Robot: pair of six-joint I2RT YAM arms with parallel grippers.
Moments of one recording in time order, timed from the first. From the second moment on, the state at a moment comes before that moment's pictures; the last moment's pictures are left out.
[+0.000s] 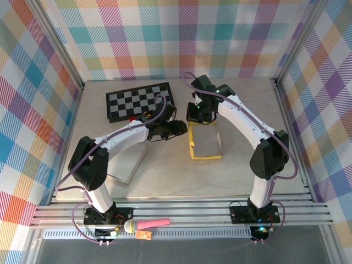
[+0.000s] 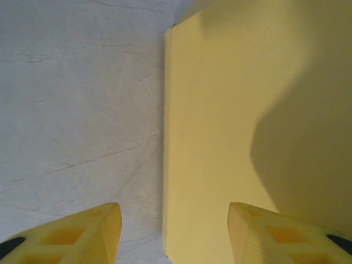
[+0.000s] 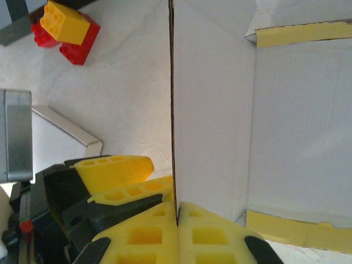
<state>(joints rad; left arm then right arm) -0.65 1.72 1.29 -0.48 0.18 -0.86 0.57 1.84 1.80 -1.09 -0.21 0.62</state>
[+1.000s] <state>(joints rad) -0.58 1.49 1.24 -0.74 0.09 -0.57 0.56 2.15 2.40 -1.58 0.15 1.96</state>
